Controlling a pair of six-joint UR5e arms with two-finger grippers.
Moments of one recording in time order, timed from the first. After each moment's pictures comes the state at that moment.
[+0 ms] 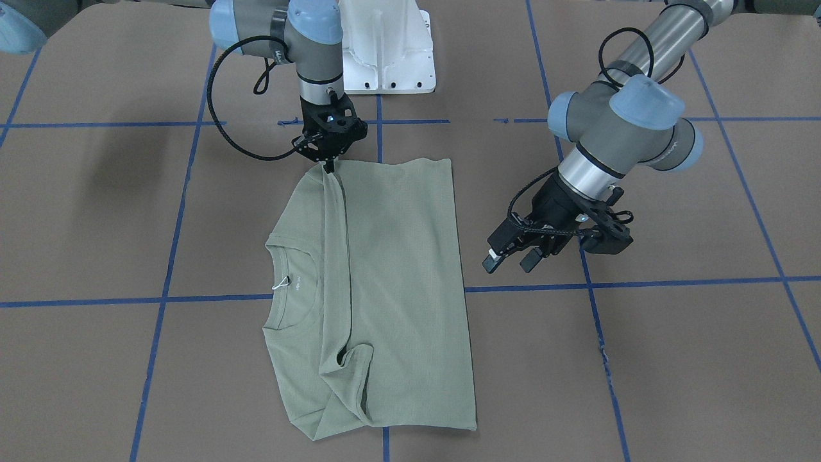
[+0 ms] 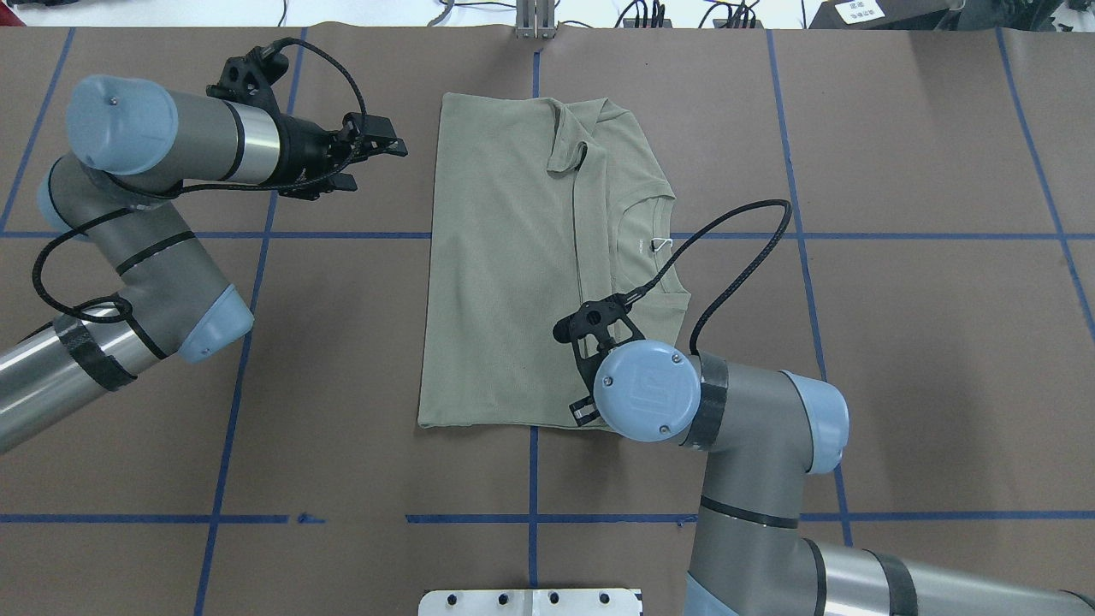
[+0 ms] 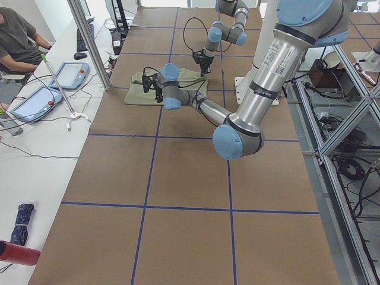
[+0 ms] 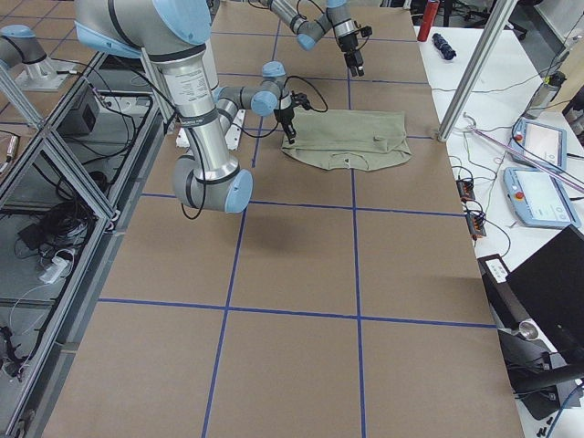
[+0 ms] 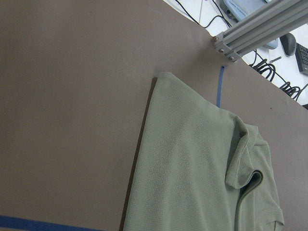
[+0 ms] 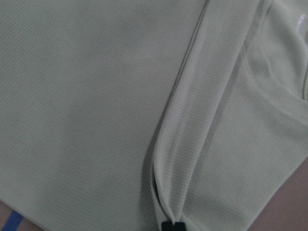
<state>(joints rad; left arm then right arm) -0.81 -2.08 -1.48 -2.49 -1.93 -1.58 0.33 -1.04 1.83 -1.62 1.58 0.90</state>
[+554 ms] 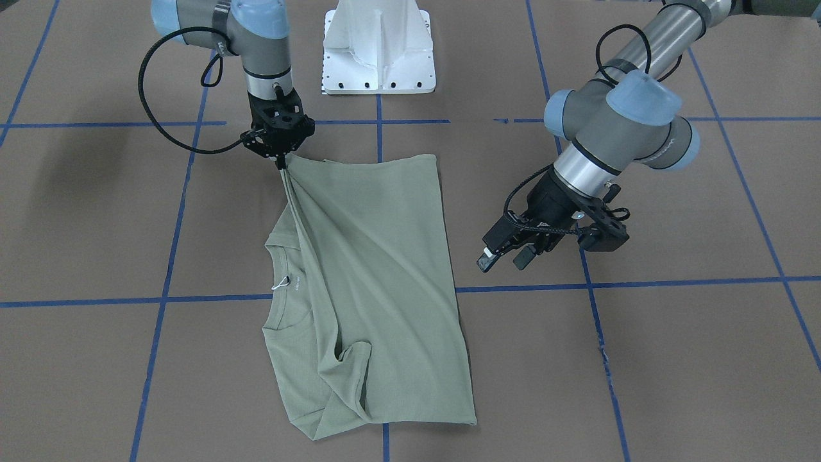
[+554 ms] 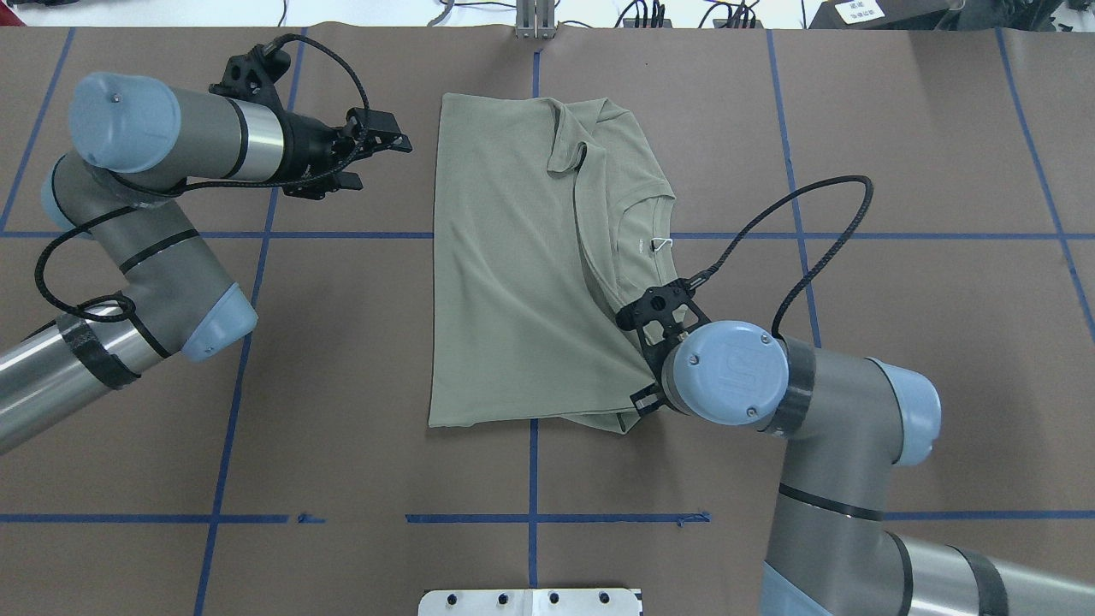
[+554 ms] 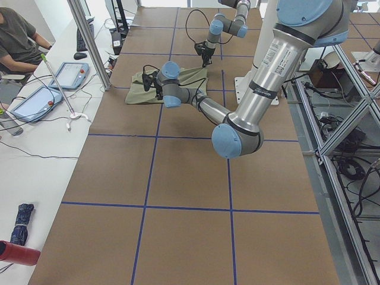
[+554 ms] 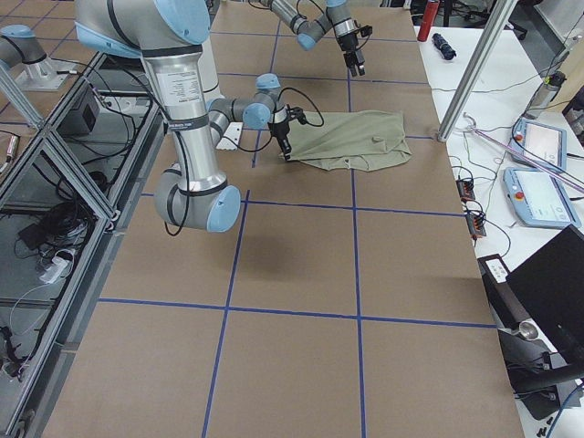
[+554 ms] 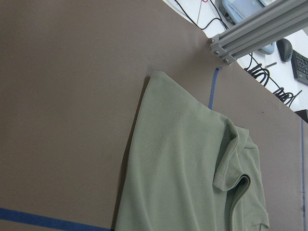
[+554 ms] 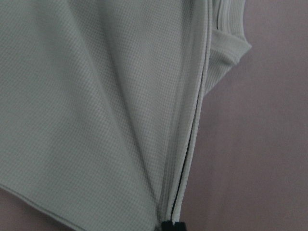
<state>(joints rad) -0.81 -2.09 -1.49 -2.49 -1.92 -1.63 0.27 -1.25 1.98 -1.63 1.52 0.98</state>
